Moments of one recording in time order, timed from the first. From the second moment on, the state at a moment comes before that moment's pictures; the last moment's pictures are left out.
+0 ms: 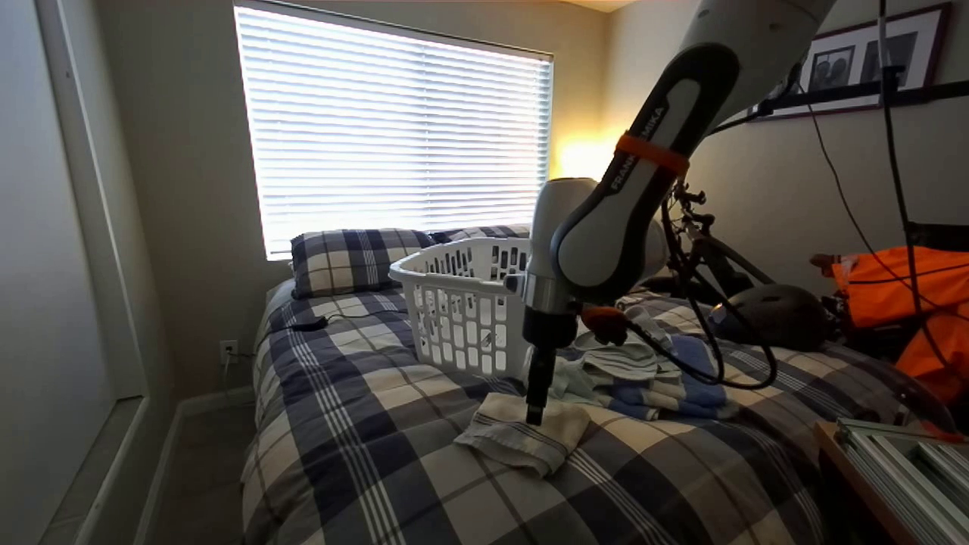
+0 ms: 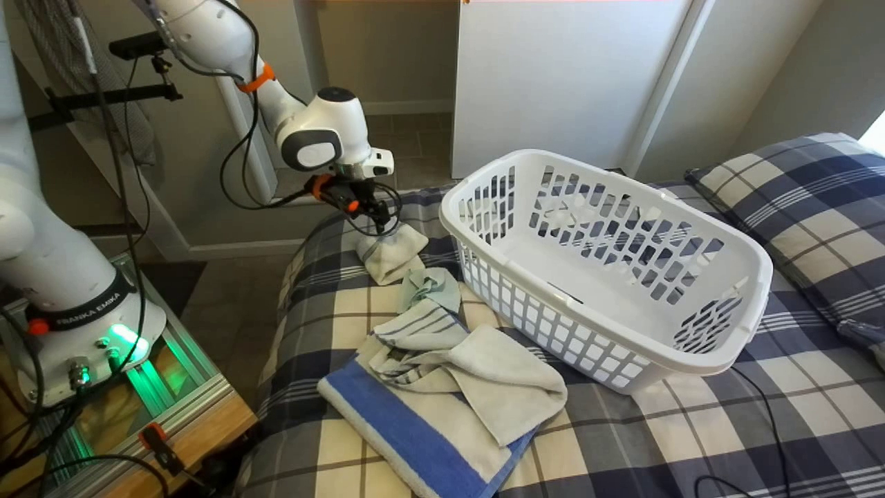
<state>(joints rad) -0.17 0.39 -0.04 -2.33 0.13 2.82 -0.41</state>
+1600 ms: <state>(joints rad) -0.04 0.53 -0.16 -2.19 -0.07 2.78 -0.16</state>
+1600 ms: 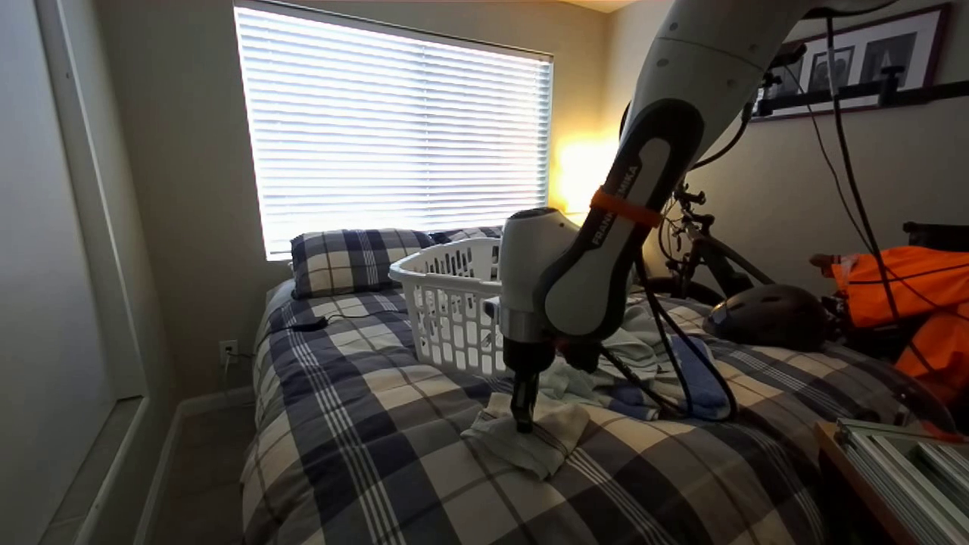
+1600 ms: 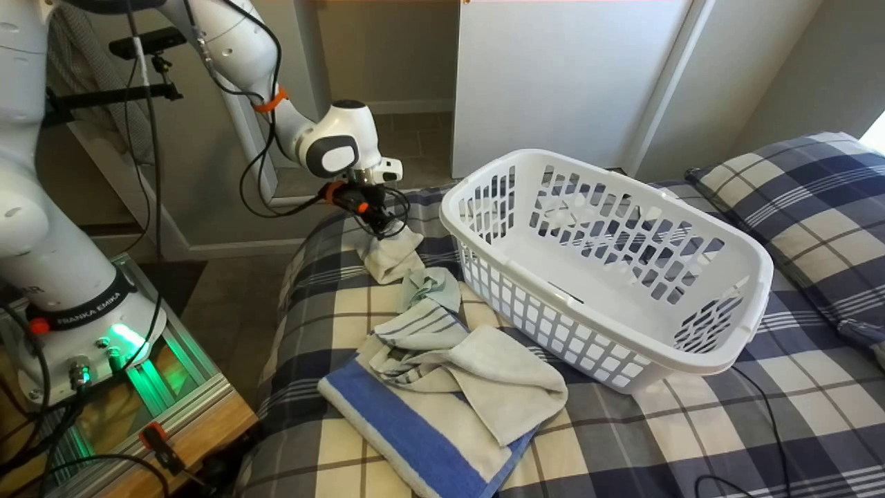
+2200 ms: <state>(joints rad) -0.01 0.21 -0.39 -2.31 -0.39 2.74 0.11</state>
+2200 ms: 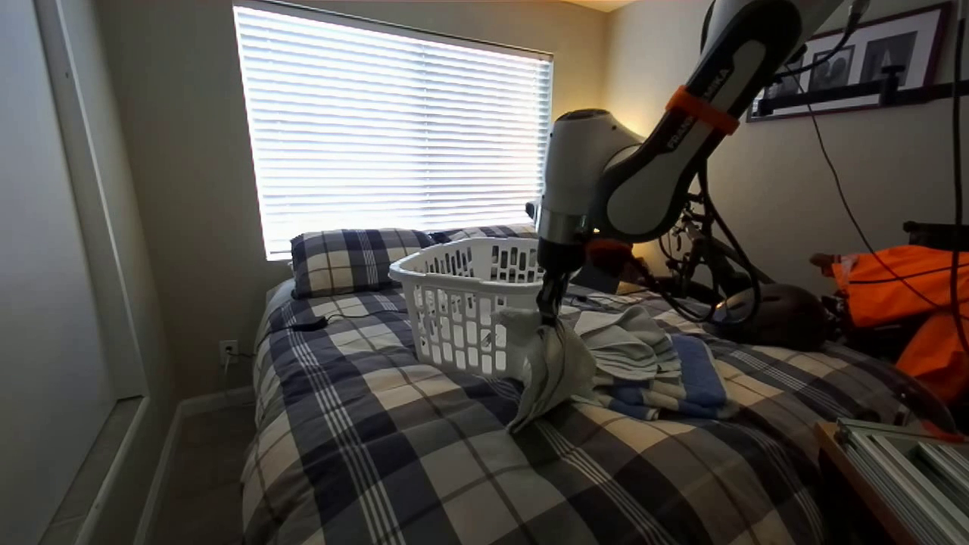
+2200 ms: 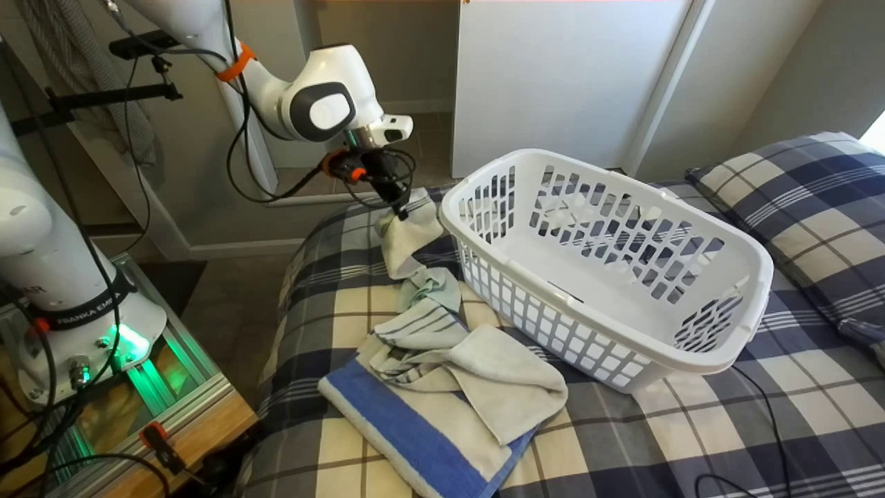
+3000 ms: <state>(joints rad) 0.03 -0.08 -0.52 -2.34 -0.97 2.77 0.56</state>
